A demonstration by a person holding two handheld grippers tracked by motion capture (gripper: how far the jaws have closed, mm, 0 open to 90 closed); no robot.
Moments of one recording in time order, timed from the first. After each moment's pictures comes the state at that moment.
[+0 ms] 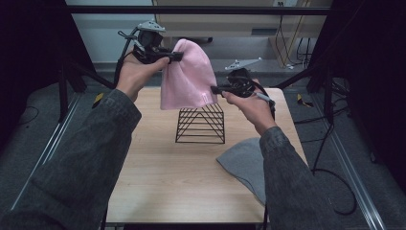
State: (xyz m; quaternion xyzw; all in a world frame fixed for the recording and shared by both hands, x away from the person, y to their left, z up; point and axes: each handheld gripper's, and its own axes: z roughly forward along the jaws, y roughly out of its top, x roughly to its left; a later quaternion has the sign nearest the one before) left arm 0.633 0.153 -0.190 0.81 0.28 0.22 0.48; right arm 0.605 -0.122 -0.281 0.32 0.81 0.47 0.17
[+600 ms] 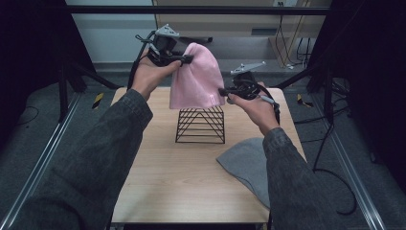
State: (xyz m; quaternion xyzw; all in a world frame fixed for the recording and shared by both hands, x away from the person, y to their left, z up) left arm 0.652 0.127 -0.214 0.82 0.26 0.23 0.47; right arm 0.615 -0.139 -0.301 0.34 0.81 0.45 0.19
